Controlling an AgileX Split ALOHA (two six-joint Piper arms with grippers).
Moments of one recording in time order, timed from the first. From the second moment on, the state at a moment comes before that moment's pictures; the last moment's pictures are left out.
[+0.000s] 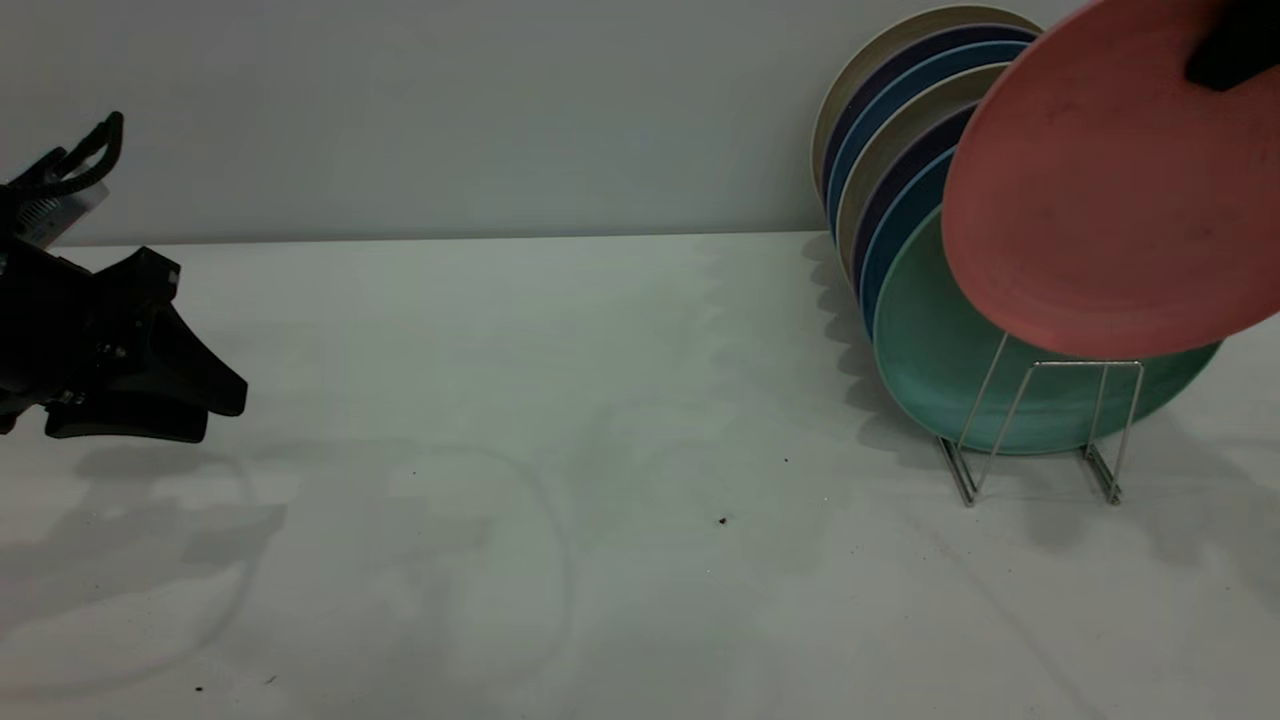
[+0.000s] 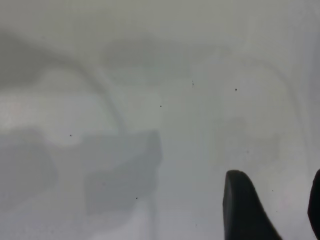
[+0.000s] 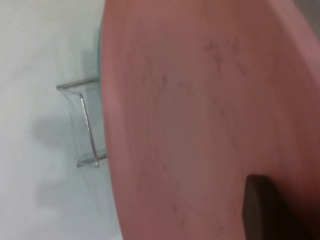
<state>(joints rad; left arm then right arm) 0.21 2.04 -0.95 -1.20 0.55 1.10 -0.01 1.71 -1.26 0.42 0.65 -1.67</state>
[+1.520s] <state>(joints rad) 0.21 2.04 -0.95 -1.20 0.52 1.10 -0.01 1.76 -1.26 0.59 0.82 -1.67</state>
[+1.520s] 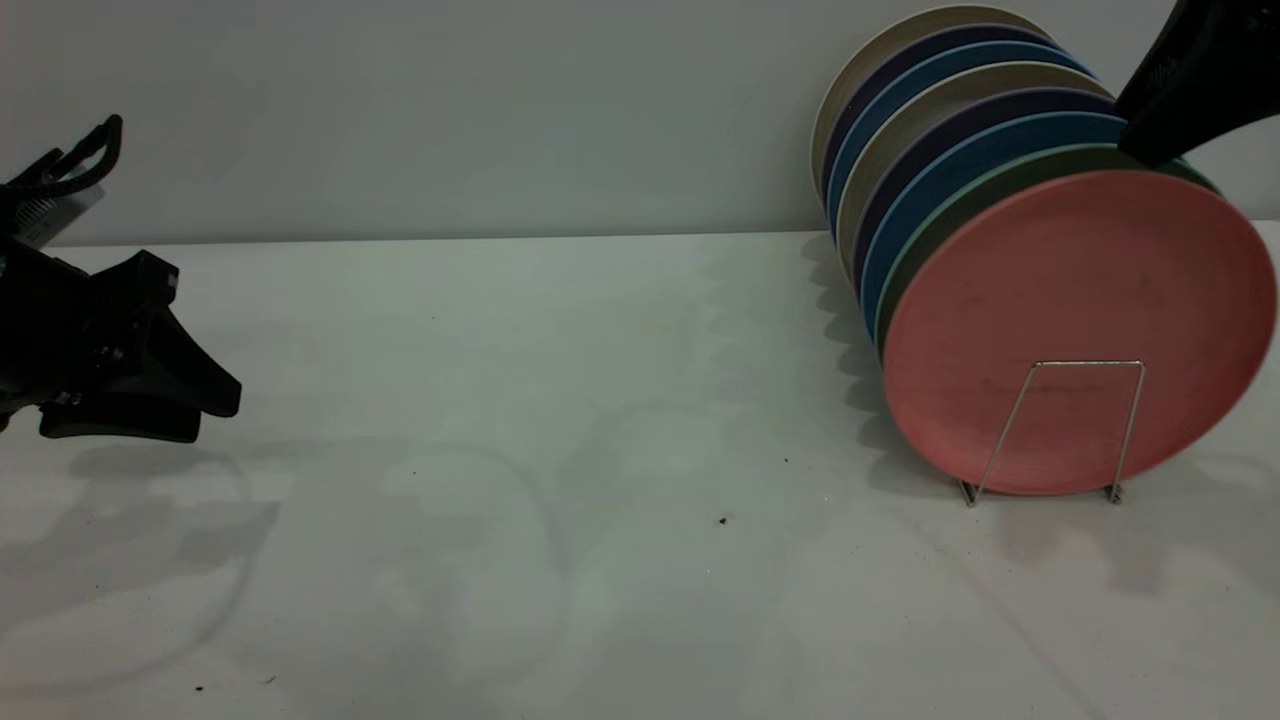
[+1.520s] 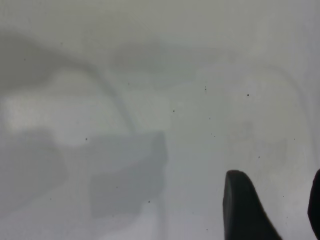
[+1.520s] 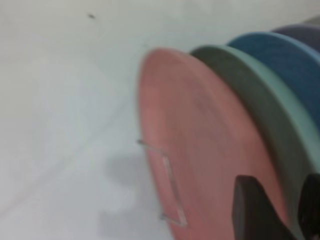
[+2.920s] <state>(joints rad) 0.21 1.10 -0.86 -0.19 0.85 0.24 -0.01 1.15 -0.97 0.22 1.22 -0.34</state>
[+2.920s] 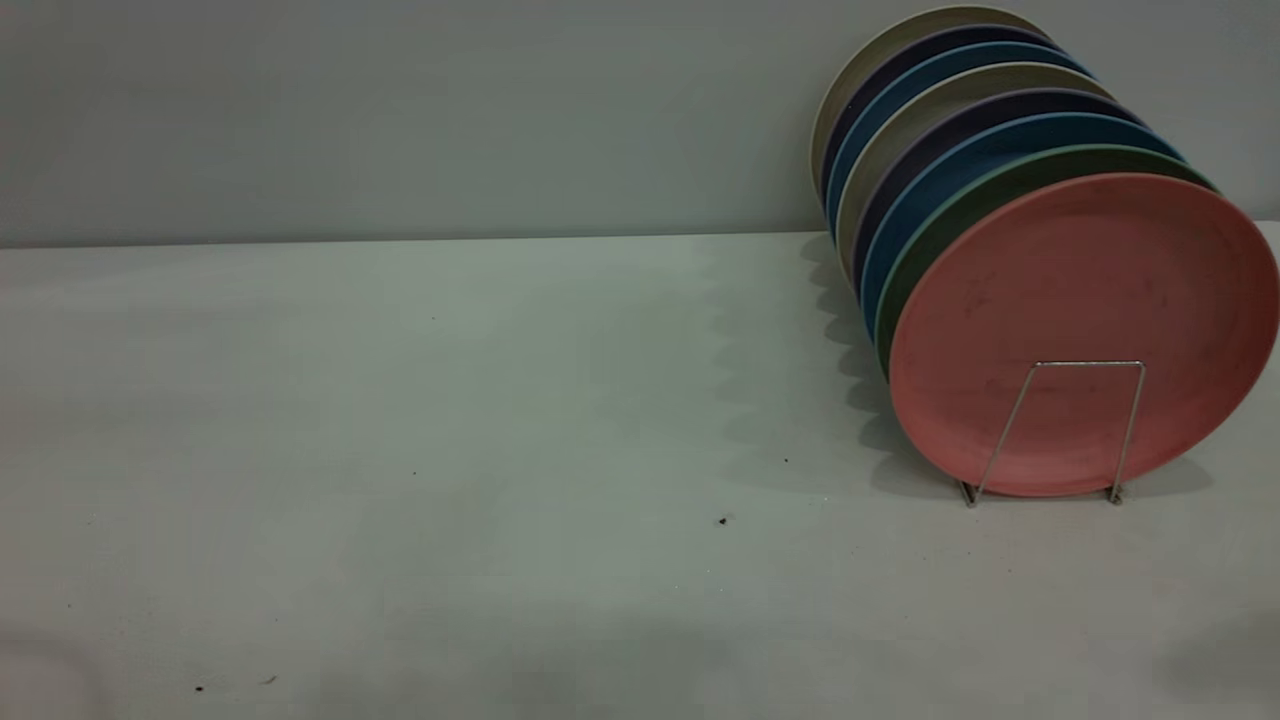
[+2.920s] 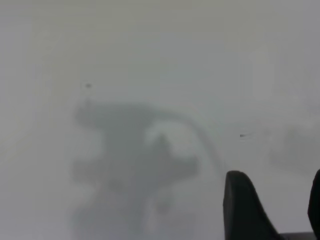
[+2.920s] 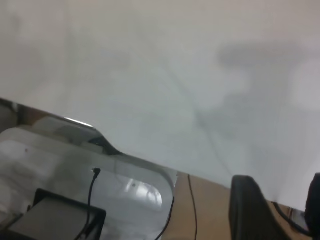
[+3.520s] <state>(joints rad) 0.21 0.43 -0.59 -0.31 1.07 0.25 -0.01 0.37 -0.60 0.25 1.15 -0.35</state>
